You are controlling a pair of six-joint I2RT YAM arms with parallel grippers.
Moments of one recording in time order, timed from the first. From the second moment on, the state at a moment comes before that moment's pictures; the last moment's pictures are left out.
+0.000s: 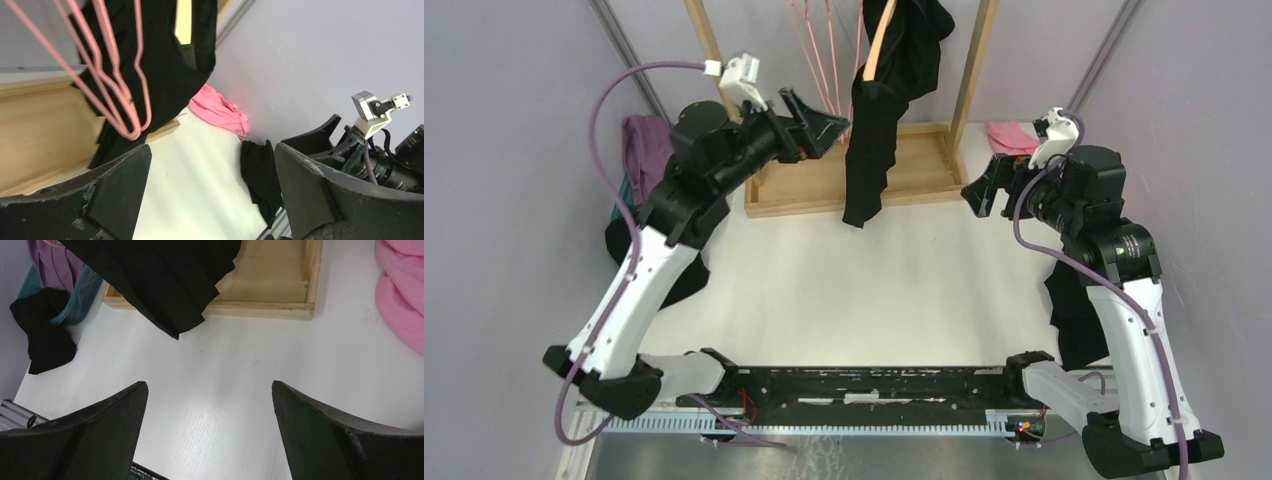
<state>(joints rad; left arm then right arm) -0.55 1.30 1.66 -0.38 0.17 -0.60 0.18 0.99 1.40 -0.81 -0.23 0.24</state>
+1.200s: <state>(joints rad) -0.36 1.01 0.91 -0.29 -0.48 -0.40 0.18 1.10 1.06 -0.46 0.03 0.16</state>
